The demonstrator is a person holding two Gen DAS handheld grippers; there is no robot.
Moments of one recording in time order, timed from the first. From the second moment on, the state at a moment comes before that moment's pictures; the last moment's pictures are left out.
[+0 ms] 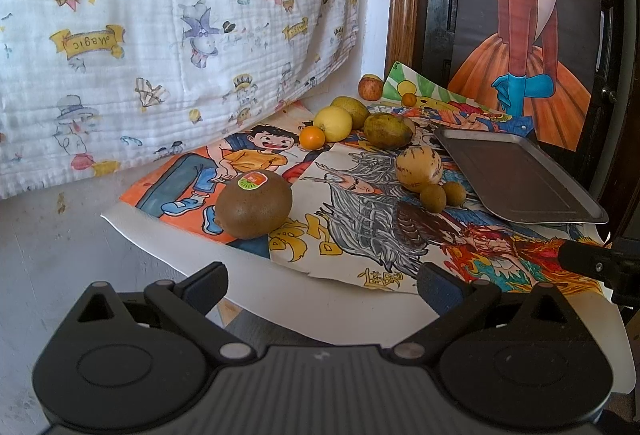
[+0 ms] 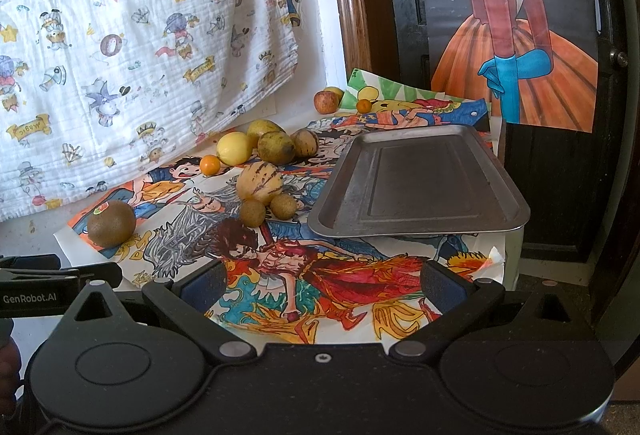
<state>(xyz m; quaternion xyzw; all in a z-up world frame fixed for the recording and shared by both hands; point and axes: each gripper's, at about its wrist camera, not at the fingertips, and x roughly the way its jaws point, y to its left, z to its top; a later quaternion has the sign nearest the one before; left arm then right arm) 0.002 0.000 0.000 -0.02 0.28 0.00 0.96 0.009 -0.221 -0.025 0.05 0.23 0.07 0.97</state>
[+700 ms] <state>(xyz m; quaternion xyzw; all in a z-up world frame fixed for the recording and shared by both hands) -0.002 -0.001 -0.003 -0.02 0.28 0.01 0.96 0.013 -0.220 -0.024 0.05 0.24 0.08 0.97</state>
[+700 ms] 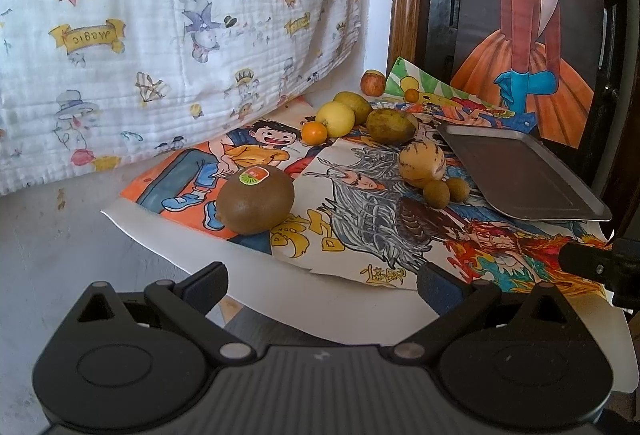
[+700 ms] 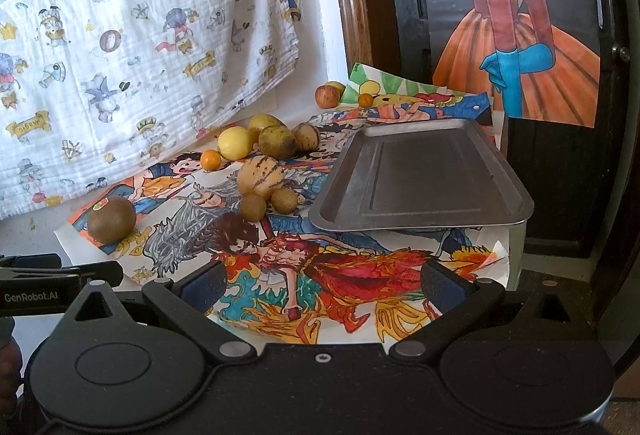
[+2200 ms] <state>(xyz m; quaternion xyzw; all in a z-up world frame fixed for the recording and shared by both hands) 0.099 0.041 -0.015 -0.08 0.31 0.05 0.95 0.160 -0.153 -0.033 0.04 0.33 0.19 0.92</state>
